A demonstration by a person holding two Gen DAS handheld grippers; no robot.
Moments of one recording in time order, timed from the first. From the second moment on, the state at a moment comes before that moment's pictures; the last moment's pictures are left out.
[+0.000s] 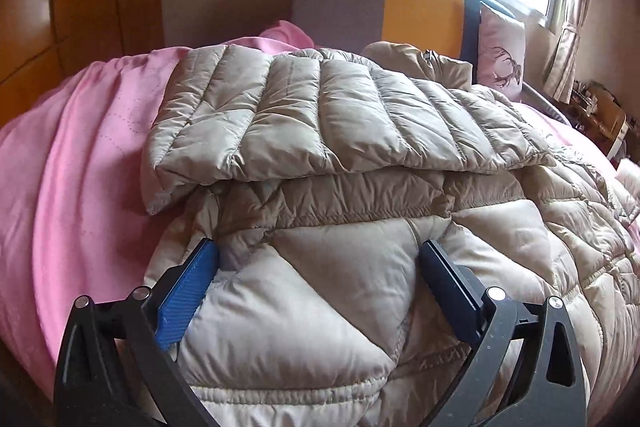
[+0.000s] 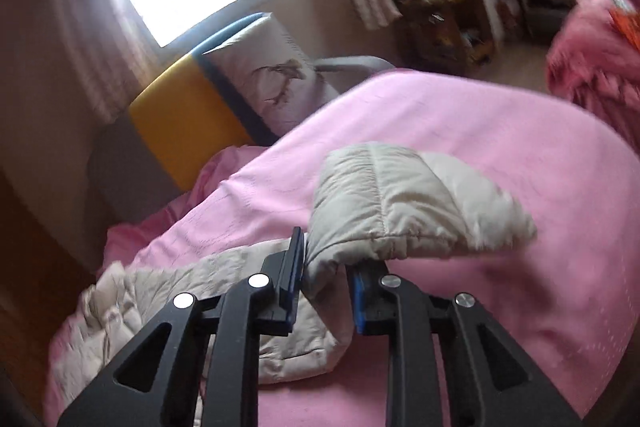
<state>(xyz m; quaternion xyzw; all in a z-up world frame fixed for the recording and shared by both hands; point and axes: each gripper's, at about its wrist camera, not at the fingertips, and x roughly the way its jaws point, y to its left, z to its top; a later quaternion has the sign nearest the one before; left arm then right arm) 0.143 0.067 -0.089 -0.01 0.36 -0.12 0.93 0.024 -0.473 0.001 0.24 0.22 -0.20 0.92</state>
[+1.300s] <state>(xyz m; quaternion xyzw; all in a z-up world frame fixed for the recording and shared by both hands) 0.262 -0.185 -0.051 -0.07 0.48 -0.30 0.82 0.085 -0.311 -0.070 0.13 0.32 -0.11 0.93</state>
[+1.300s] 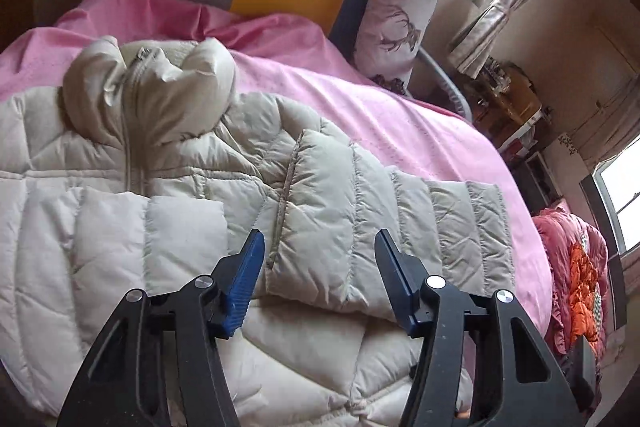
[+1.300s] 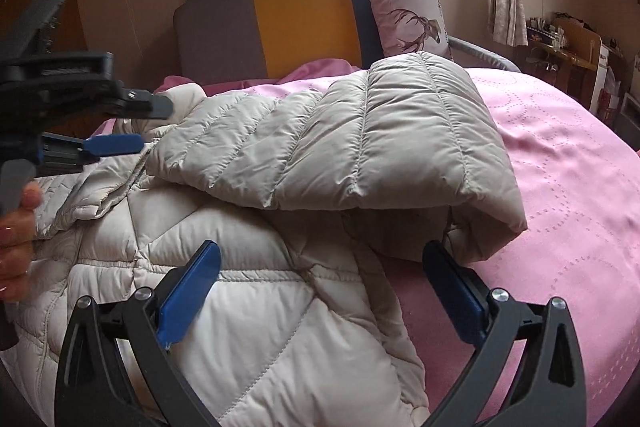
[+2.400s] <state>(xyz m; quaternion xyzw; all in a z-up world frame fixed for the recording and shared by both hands) 0.224 0.010 -0.012 -0.19 0.39 -0.26 0.86 0.084 -0.320 -0.069 0.16 0.34 -0.18 0.91</state>
